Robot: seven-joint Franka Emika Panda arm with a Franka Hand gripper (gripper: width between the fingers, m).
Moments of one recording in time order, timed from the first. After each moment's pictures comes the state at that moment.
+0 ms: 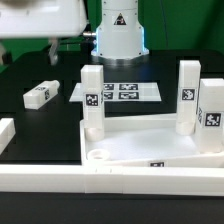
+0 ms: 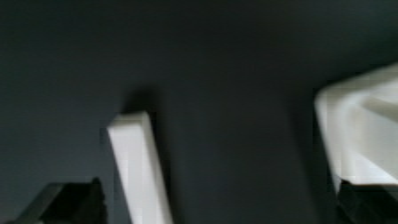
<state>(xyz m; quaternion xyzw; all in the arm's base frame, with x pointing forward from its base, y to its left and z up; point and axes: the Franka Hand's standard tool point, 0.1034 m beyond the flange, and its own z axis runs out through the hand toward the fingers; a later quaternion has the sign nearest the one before) 0.495 -0.193 0.094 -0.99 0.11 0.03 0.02</state>
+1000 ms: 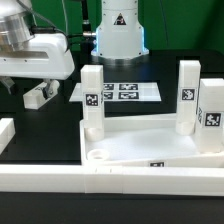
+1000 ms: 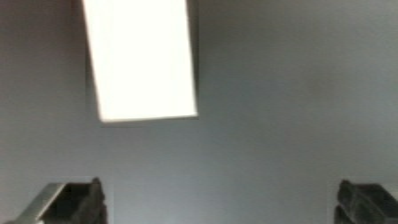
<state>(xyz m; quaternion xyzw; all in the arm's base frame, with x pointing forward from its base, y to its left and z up) 0.424 -0.204 0.036 -0.98 0.17 0.08 0.03</state>
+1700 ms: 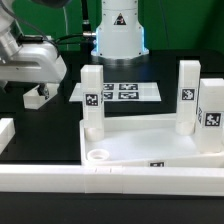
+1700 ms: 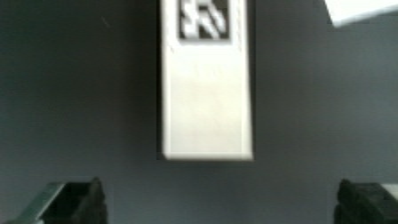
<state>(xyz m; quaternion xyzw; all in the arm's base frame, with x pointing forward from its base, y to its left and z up) 0.413 -0.218 0.038 -0.96 0.13 0.25 0.04</state>
